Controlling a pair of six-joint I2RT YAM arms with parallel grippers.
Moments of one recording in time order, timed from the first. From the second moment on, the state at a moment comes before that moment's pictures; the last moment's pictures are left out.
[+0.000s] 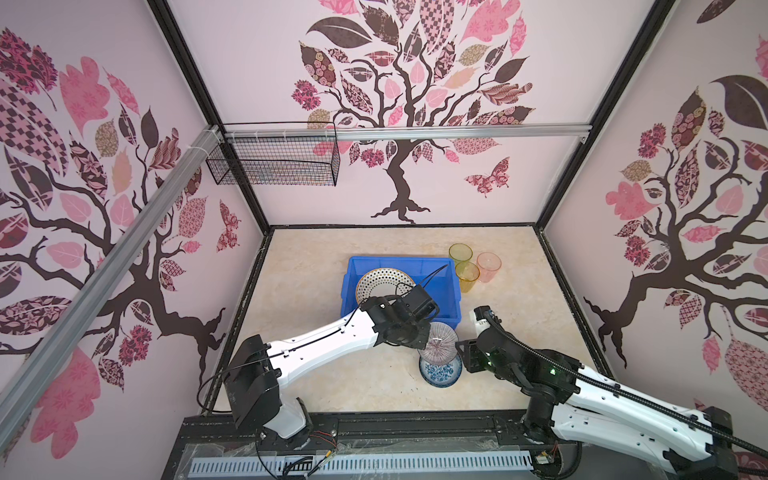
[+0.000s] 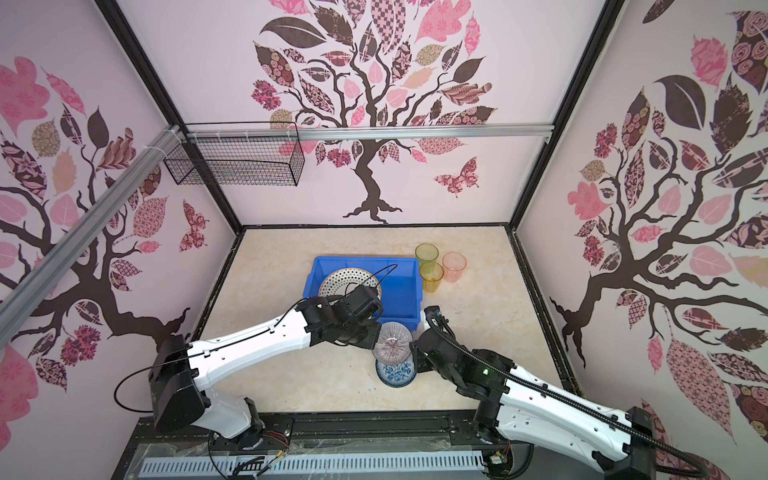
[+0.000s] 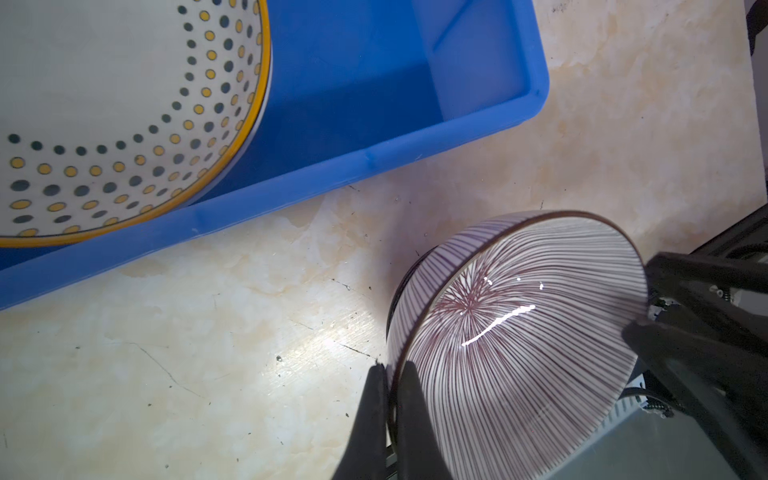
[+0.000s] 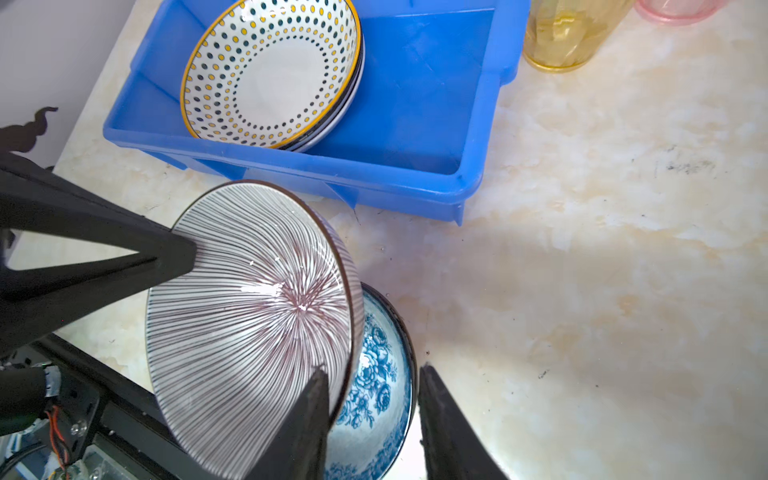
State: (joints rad) left arm -1.00 1.53 1.27 -0.84 -0.02 -0.65; right arm 1.01 0.75 0.62 -0.64 0.31 0.75
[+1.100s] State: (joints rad) left arm -0.61 1.39 1.25 -0.92 -0.11 -0.54; right arm 1.01 0.85 0.63 -0.64 0.25 0.76
